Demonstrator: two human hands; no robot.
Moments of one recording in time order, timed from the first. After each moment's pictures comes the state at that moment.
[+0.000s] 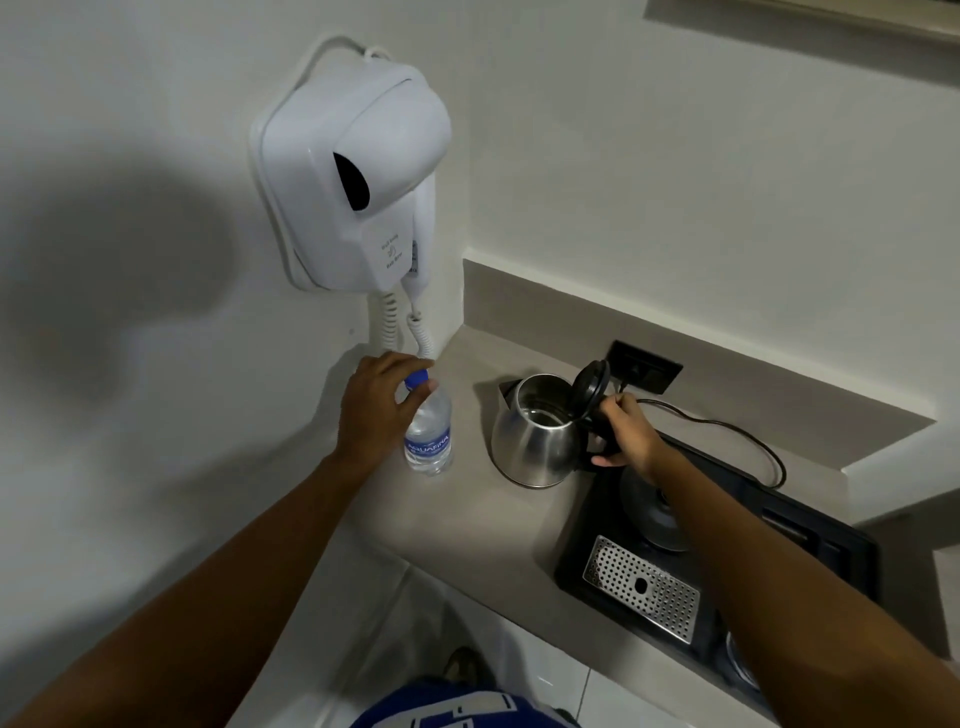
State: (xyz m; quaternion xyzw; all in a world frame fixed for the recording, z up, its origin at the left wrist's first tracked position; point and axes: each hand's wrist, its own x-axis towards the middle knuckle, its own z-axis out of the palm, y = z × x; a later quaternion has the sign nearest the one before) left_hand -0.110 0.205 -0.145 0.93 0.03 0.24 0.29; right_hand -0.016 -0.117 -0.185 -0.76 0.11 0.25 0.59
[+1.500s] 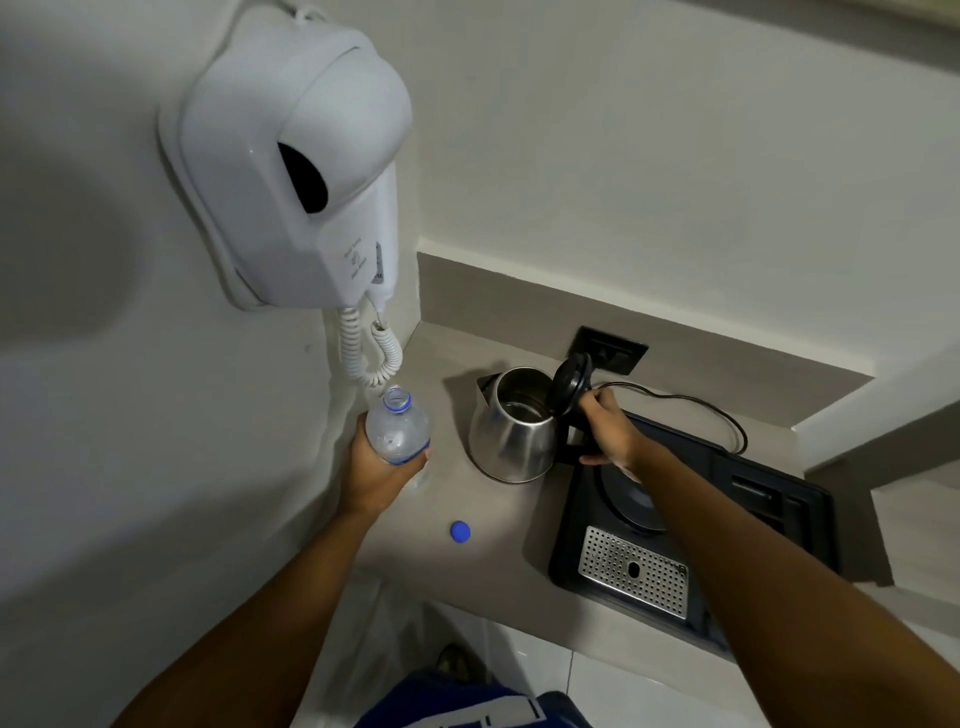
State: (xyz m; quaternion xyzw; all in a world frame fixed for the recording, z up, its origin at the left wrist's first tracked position) left_hand -0.105 0.202 -0.255 0.81 0.12 0.17 0.55; right_hand -0.024 -0.106 -0.182 -0.78 0.13 0.25 0.56
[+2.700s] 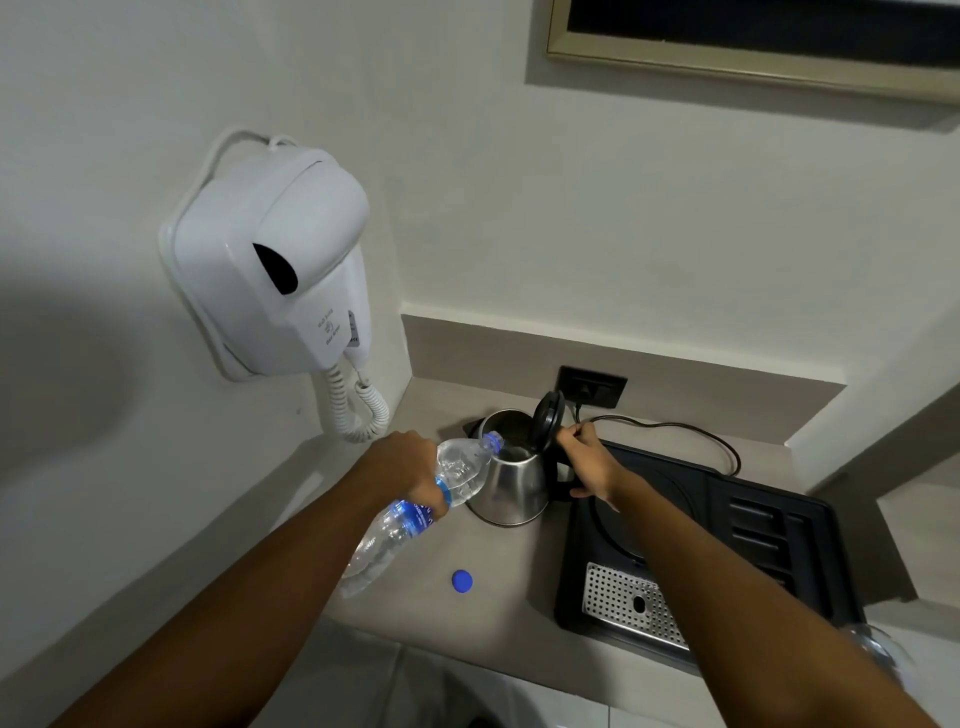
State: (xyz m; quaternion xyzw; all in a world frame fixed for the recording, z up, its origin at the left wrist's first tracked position) left_hand -0.056 0.158 -0.117 0.97 -0.06 -0.24 0.00; right_hand -0.032 -0.104 -0.176 -0.77 0.13 0.23 0.58
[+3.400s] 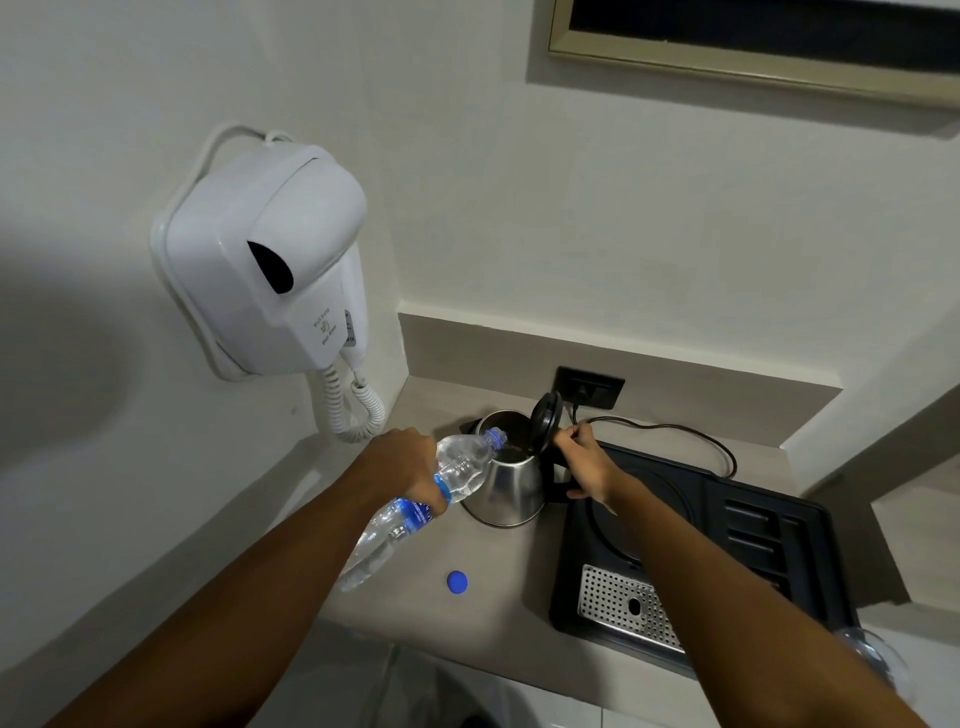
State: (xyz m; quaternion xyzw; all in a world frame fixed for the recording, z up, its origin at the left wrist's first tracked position) left_hand -0.049 0.155 -0.117 0.97 -0.07 -0.24 -0.02; right_hand -0.029 -0.105 -0.180 -0.77 0.13 0.23 0.58
